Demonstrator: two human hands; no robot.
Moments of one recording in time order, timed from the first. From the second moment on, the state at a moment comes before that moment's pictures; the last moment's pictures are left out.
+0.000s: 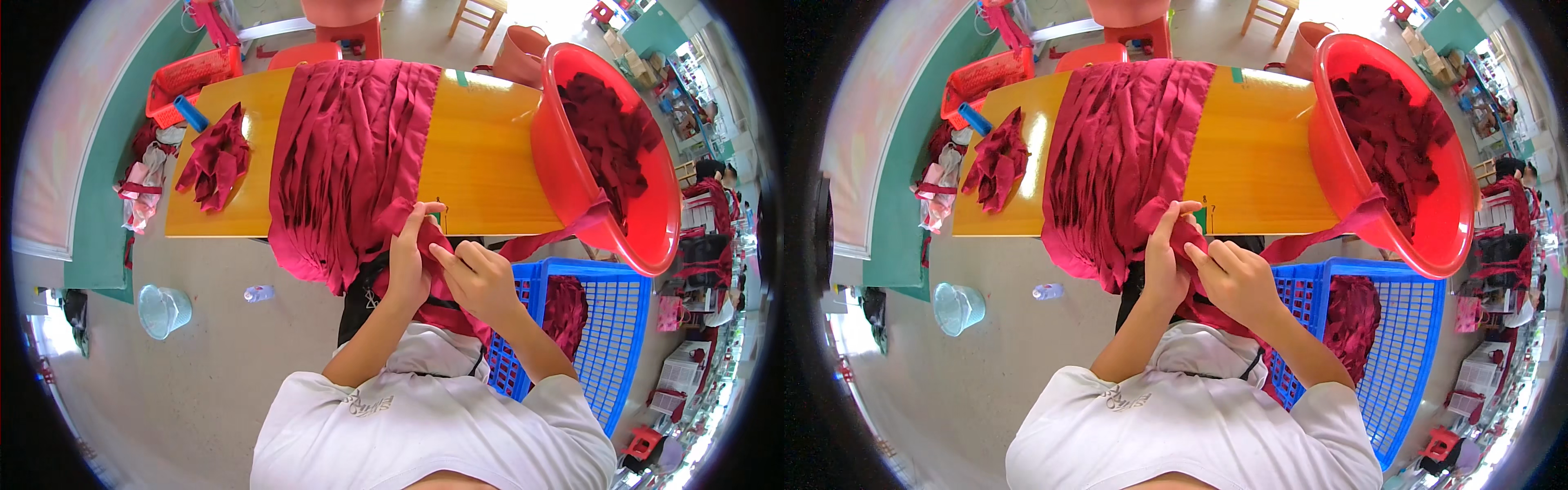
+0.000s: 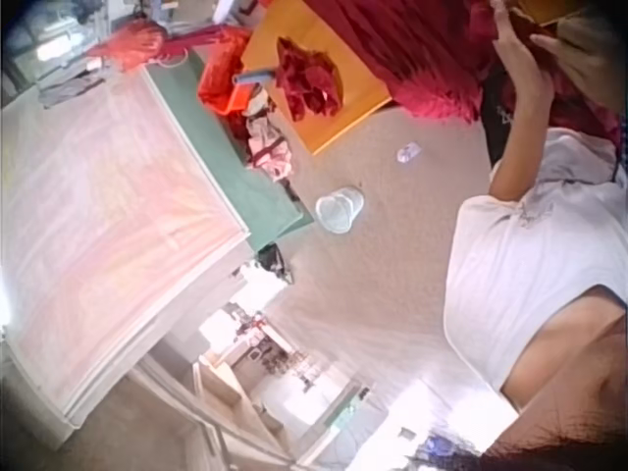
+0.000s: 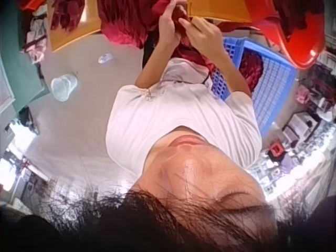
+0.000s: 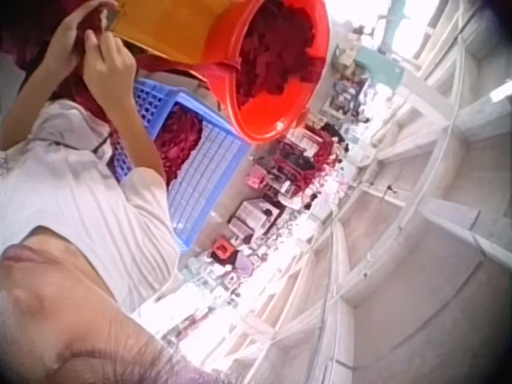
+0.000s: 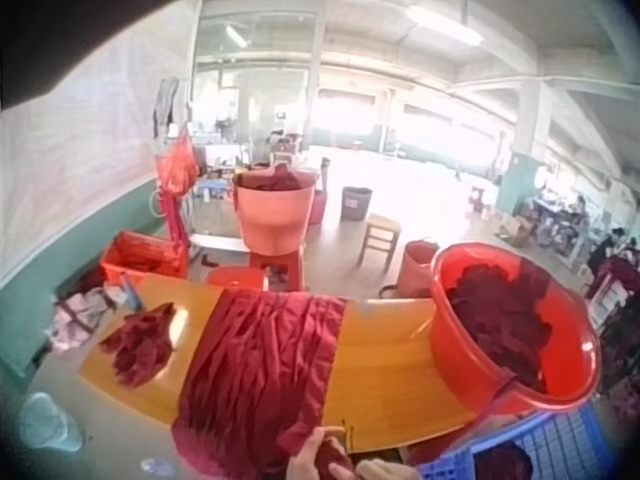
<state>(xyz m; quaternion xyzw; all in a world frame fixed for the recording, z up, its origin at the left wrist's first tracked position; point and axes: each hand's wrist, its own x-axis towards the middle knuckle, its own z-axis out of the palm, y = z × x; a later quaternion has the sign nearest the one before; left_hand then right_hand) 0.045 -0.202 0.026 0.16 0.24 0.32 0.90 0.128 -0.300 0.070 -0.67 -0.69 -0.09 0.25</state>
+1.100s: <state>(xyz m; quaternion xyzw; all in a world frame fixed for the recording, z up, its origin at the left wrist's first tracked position) -0.040 -0.110 0.049 0.09 0.02 0.49 0.86 0.333 -0.404 0.203 -0.76 -0.55 0.18 0.28</state>
